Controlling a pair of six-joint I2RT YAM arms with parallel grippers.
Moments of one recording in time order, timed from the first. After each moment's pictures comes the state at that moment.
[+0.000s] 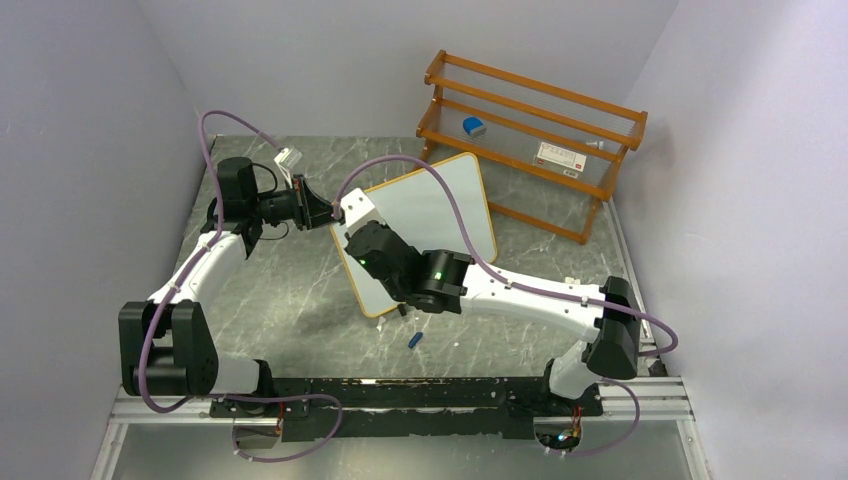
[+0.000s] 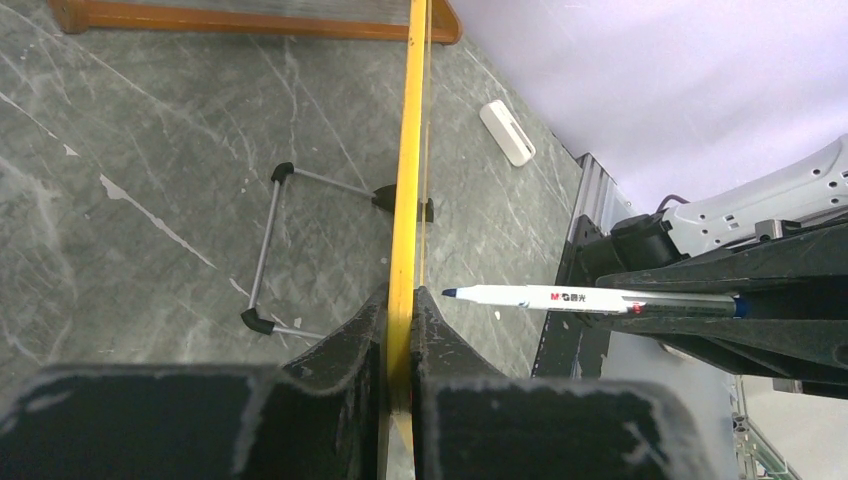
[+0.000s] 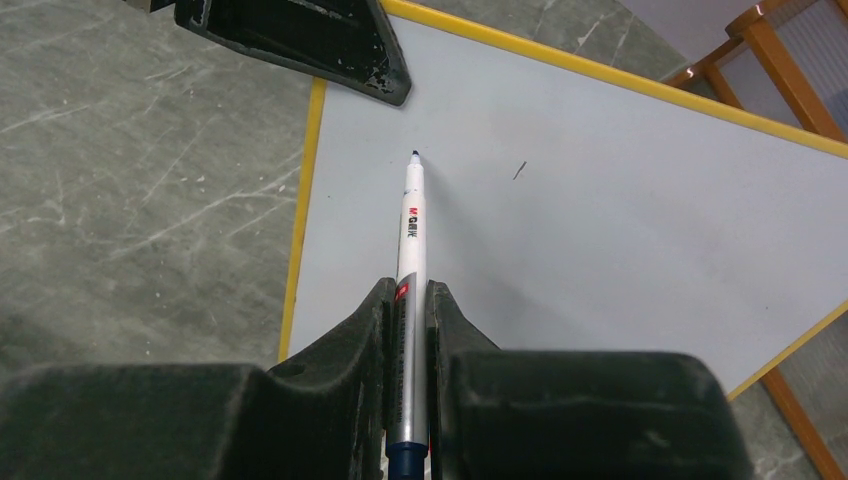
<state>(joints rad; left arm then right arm) -0.02 1.36 0.89 0.06 1.15 -0.27 1.25 1.57 1.42 -0.37 0.65 0.07</state>
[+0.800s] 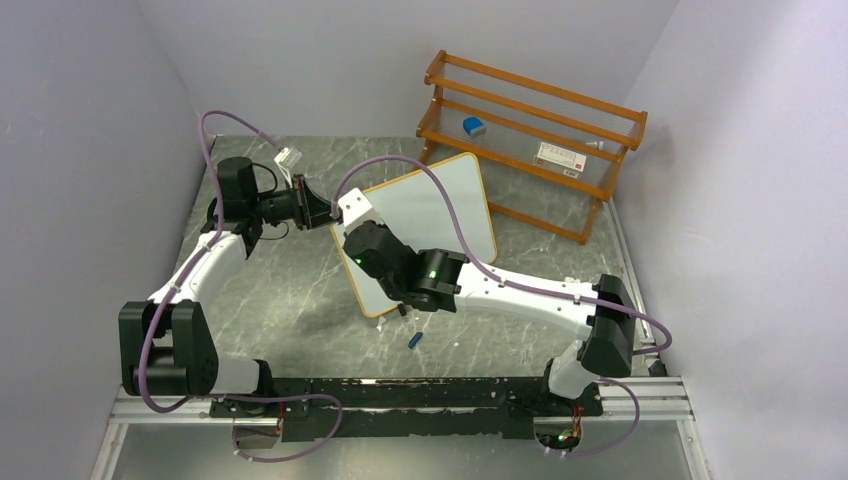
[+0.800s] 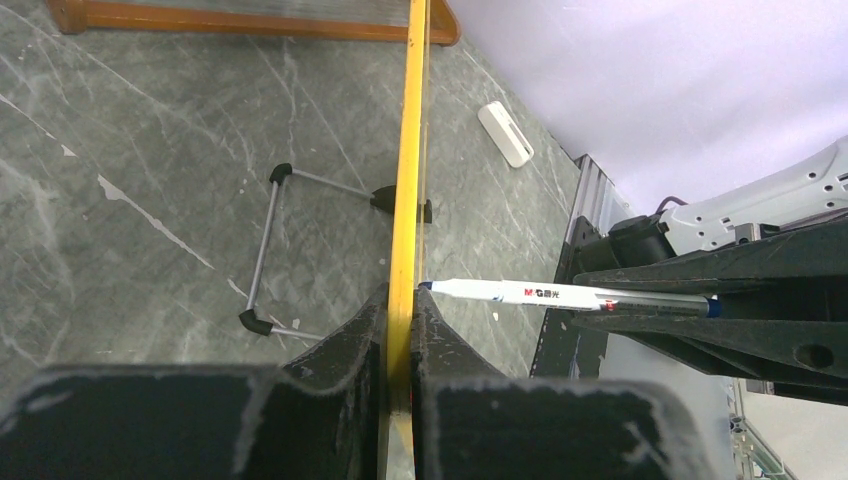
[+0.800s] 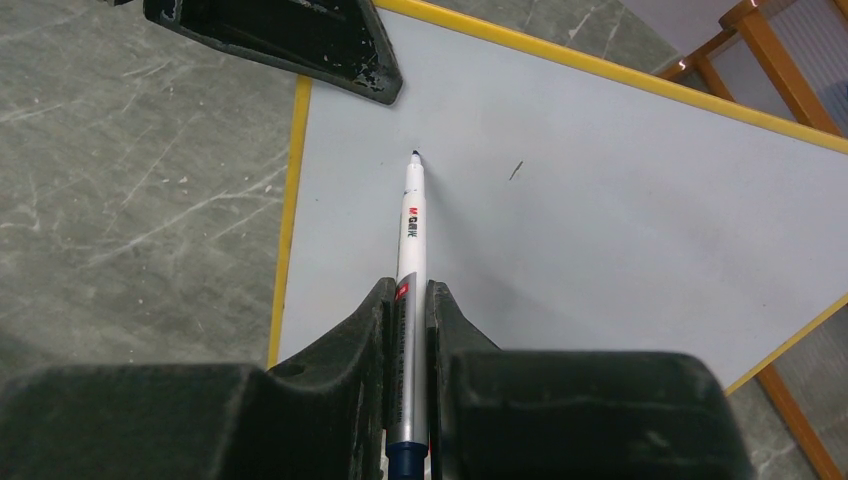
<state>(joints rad) -0.02 1.36 0.89 0.06 1.15 -0.29 1.24 1.60 1.43 -0.37 0.67 0.07</state>
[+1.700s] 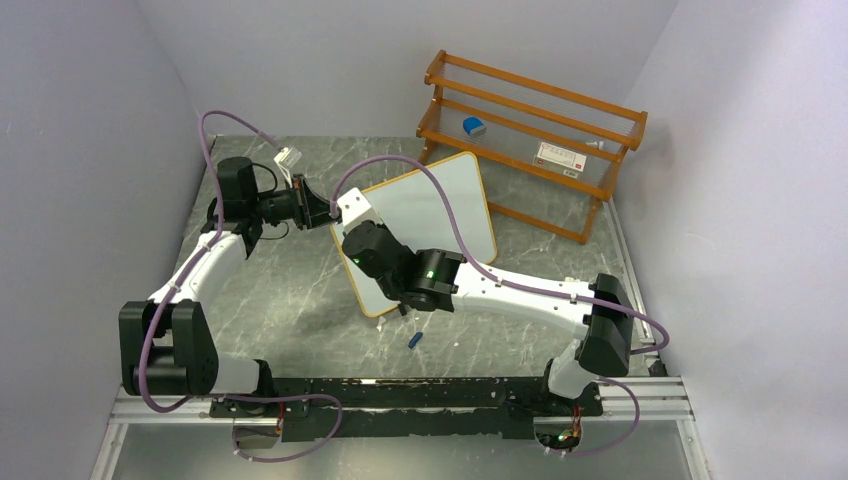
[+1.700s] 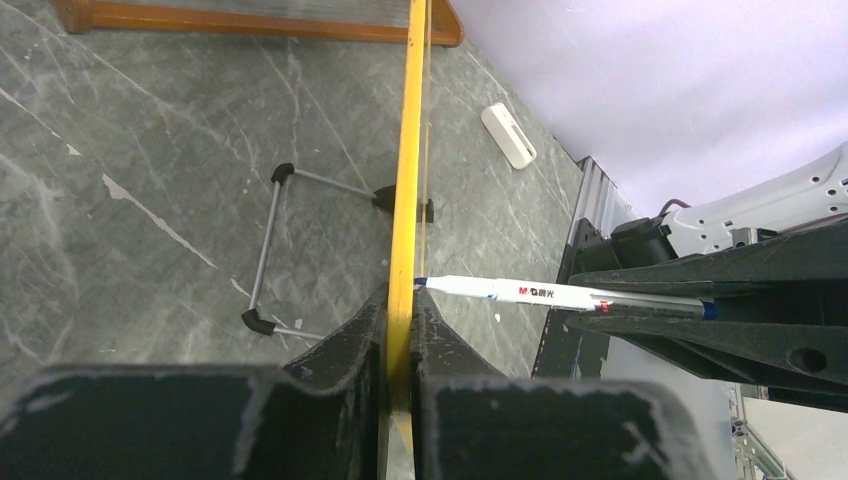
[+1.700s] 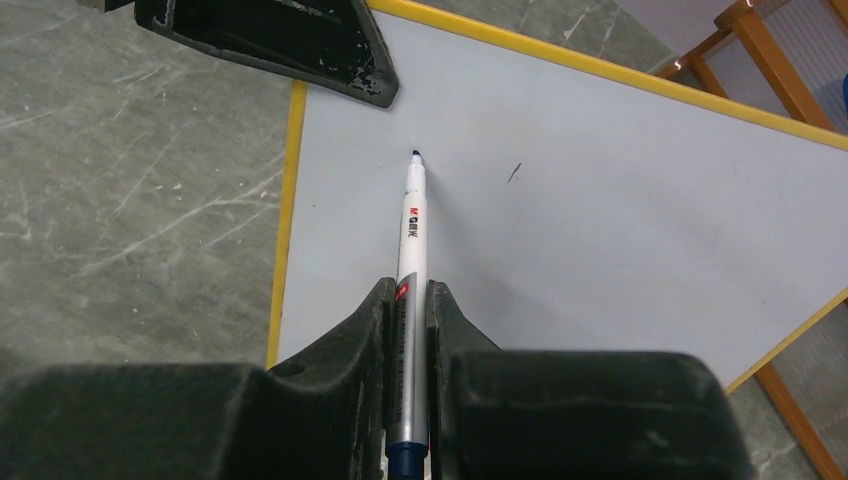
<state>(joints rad) -0.02 1.36 0.89 0.07 1.14 -0.29 1.23 1.61 1.43 -0.35 0.68 0.07</state>
